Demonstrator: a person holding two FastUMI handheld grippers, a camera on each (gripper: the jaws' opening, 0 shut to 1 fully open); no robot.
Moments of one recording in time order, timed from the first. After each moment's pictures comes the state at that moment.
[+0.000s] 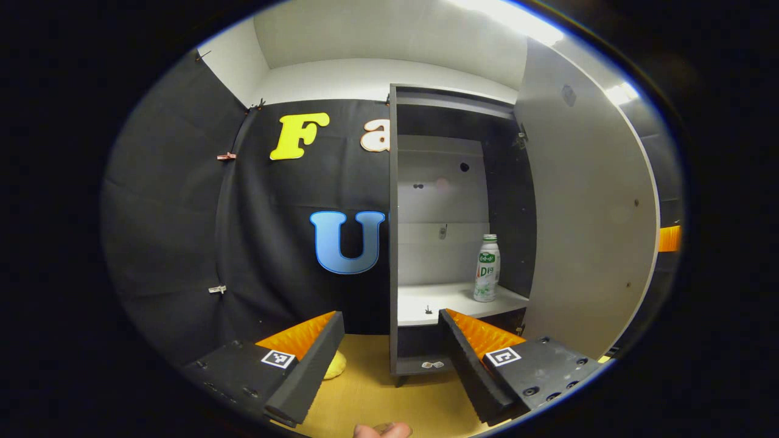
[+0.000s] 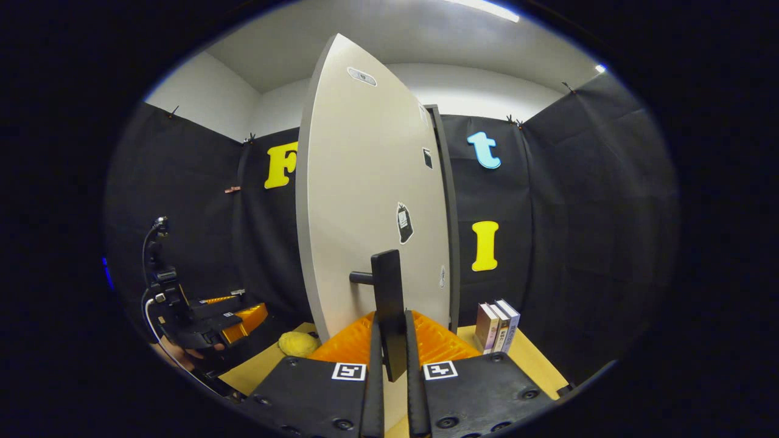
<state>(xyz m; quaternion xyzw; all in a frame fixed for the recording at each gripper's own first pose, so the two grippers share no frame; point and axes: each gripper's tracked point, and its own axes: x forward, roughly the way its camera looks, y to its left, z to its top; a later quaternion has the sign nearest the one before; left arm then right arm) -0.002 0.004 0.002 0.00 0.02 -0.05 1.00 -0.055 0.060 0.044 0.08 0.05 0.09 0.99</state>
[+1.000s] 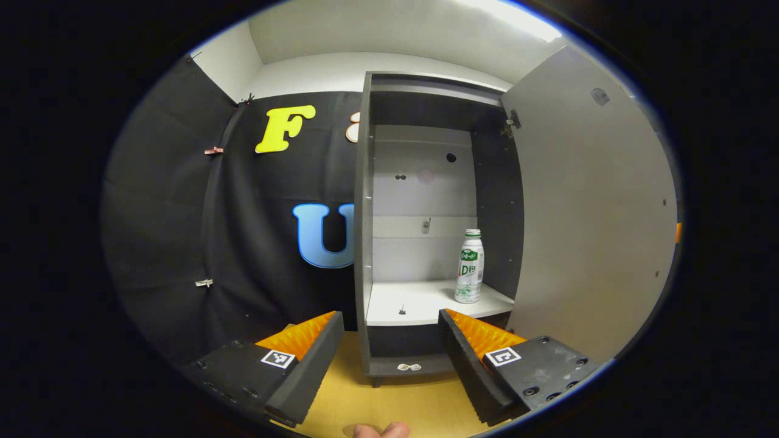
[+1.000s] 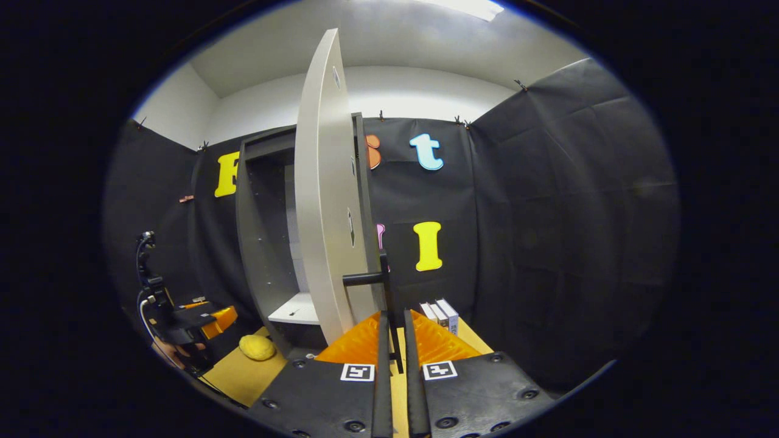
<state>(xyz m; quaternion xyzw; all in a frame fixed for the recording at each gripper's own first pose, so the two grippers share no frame) 0.026 -0.075 -0.008 0.00 0.04 -0.06 1.00 -0.086 -0.080 0.045 0.11 0.05 0.01 0.99</state>
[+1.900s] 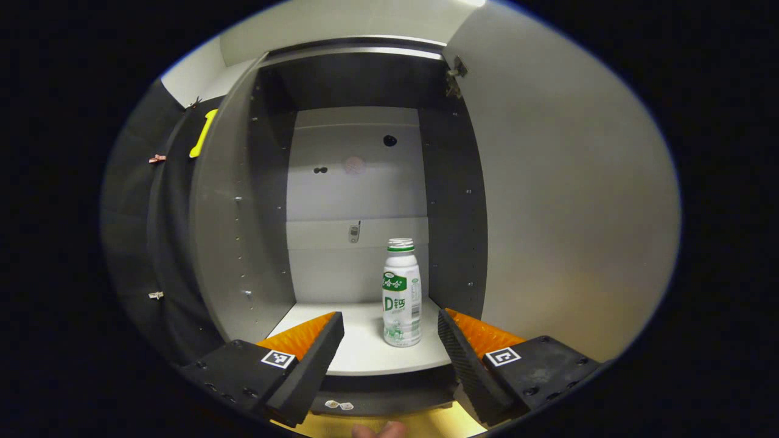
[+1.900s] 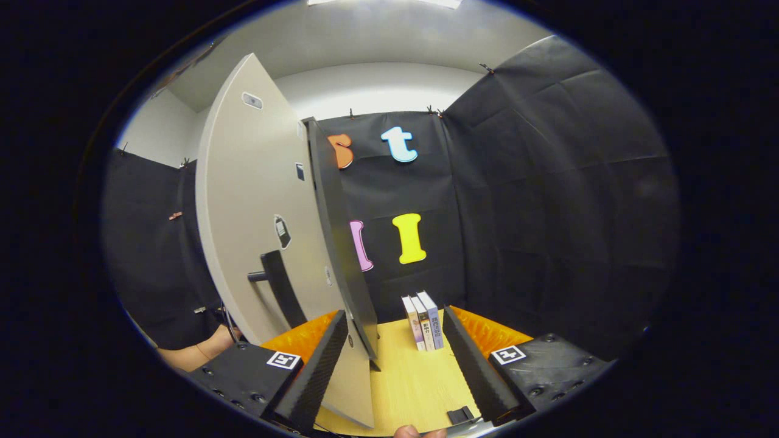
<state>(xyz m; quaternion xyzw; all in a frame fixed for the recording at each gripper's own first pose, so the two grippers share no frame) 0.180 -0.252 -0.007 0.03 0.03 -0.11 0.99 -0.093 -0.175 0.033 0.14 0.06 -0.04 0.99</state>
